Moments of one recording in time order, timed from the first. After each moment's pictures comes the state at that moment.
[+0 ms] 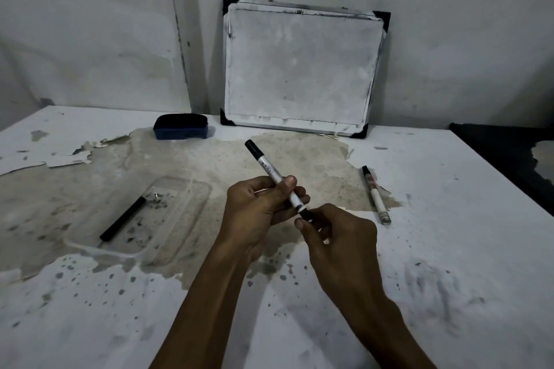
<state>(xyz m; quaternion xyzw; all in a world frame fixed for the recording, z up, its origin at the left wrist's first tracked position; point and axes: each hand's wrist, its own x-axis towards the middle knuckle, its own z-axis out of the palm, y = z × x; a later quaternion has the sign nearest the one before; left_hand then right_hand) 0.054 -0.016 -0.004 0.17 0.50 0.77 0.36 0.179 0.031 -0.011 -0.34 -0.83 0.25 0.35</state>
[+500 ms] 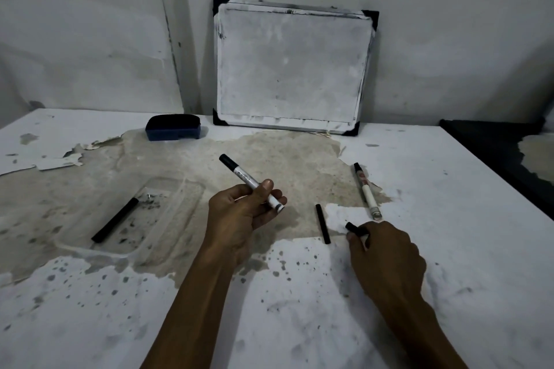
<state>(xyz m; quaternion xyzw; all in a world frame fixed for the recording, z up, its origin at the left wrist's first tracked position) 0.046 -0.020 -0.021 0.11 0.49 0.79 0.36 0.225 0.072 -0.031 -0.55 -0.80 0.10 0.20</state>
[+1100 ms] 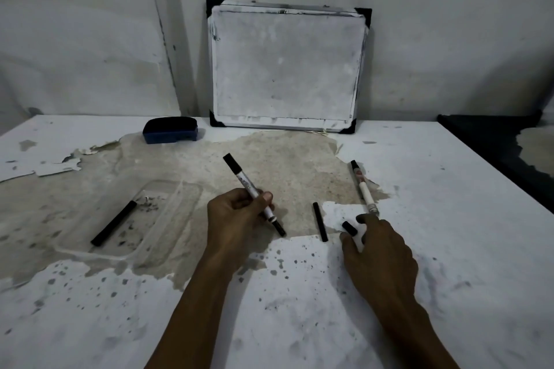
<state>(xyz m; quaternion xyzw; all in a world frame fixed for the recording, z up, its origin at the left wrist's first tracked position) 0.046 -0.017 -0.041 0.16 0.59 0.74 0.27 0.226 0.065 -0.037 -0.54 -0.79 0.16 0.23</state>
